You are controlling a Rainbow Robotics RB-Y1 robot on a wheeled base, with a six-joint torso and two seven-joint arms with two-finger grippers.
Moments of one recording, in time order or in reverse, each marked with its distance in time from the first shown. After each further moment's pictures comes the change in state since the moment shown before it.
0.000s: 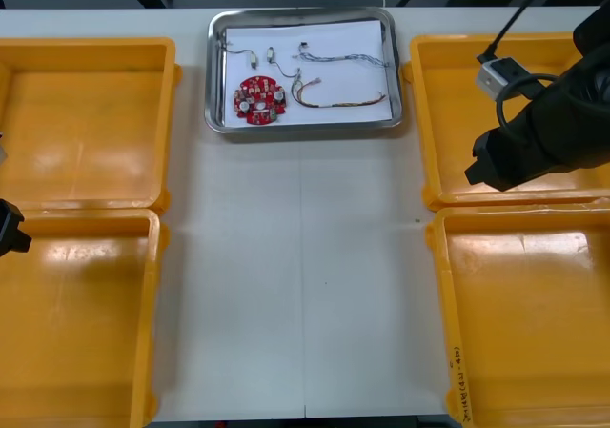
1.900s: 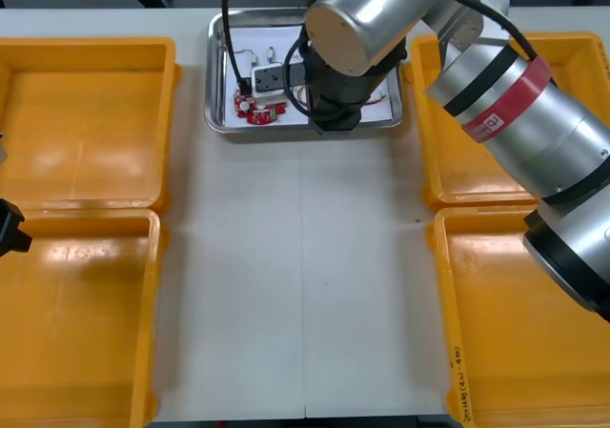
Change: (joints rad) right arm -0.575 0.353 0.519 0.693 0.234 -0.380 1.111; left arm -0.001 0.000 0.000 -0.001 0.000 0.000 0.000
